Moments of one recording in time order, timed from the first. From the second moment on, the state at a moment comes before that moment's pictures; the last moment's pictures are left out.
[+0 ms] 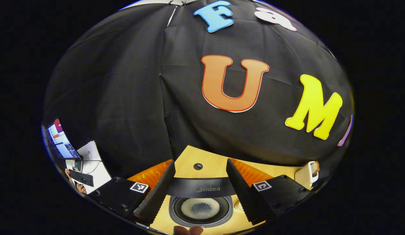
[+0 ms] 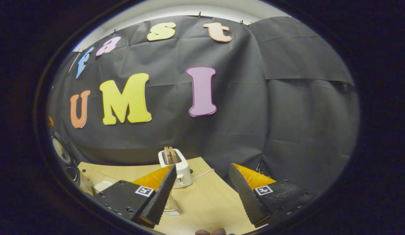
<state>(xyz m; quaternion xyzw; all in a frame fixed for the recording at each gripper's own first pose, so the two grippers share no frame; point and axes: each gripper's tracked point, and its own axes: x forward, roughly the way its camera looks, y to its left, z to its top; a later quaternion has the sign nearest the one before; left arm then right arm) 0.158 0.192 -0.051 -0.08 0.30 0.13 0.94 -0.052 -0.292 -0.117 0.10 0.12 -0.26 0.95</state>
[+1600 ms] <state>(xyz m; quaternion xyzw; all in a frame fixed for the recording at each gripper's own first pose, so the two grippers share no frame) 0.003 0.126 -0.206 -0.07 0.34 0.14 0.93 -0.003 -0.162 -0.080 0.04 0.11 -0.09 0.99</state>
